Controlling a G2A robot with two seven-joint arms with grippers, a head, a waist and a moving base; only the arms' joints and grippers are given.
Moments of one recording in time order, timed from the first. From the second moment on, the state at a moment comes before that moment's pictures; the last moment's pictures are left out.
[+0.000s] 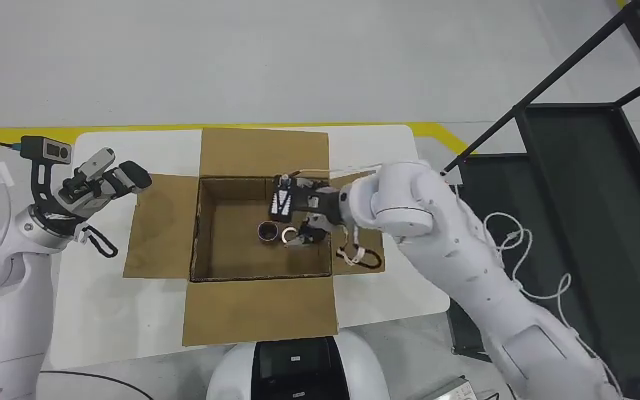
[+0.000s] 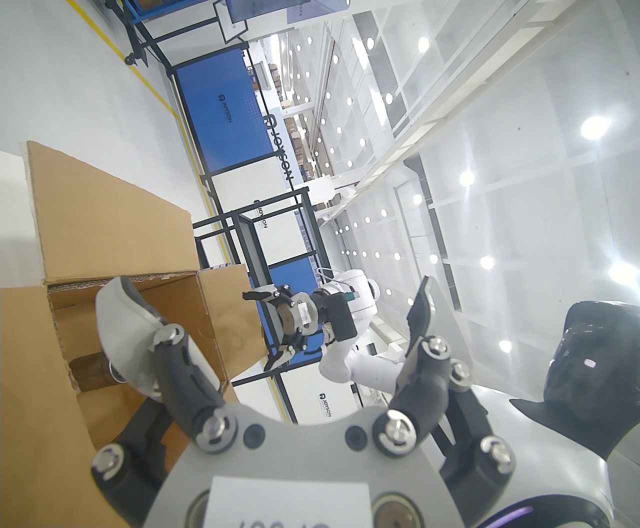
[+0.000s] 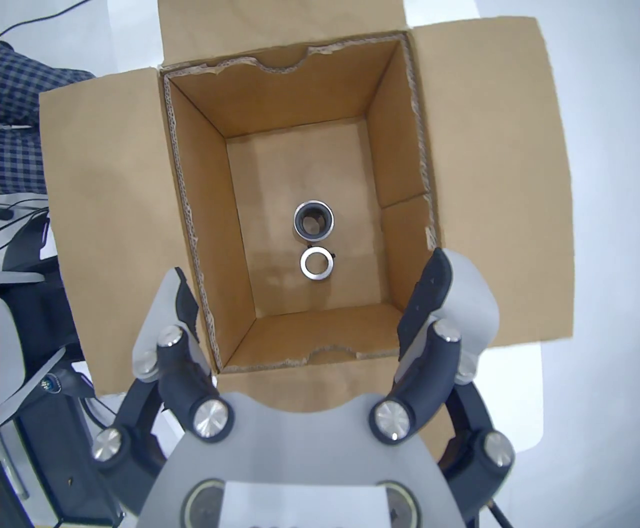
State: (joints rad) left arm 1.25 -1.00 -1.69 -1.51 -0.57 -0.29 -1.07; right arm -0.97 -1.18 1.06 -1.91 -0.80 -0.62 1.20
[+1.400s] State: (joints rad) left arm 1.25 -1.00 -1.69 -1.51 -0.57 -0.29 -1.07; right arm -1.56 -1.09 1.83 -1.86 -1.12 -0.86 0.26
